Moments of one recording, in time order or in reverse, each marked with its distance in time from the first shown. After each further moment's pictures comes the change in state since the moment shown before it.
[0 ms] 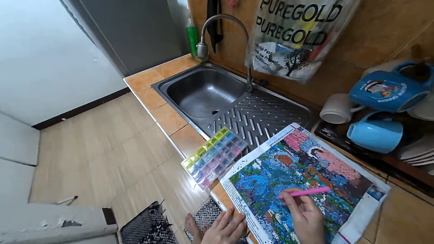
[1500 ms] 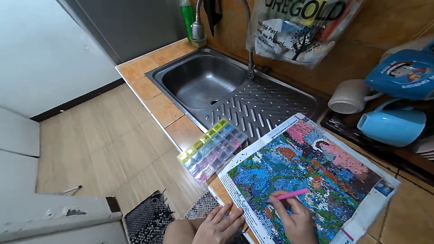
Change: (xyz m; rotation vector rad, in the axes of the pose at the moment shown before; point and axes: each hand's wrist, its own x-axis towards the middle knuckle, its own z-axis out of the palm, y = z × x) left_hand -0.007 -0.016 0.006 -0.003 -0.003 0.057; right_hand -0.018 0.015 0.004 -0.215 -0.146 -0.082
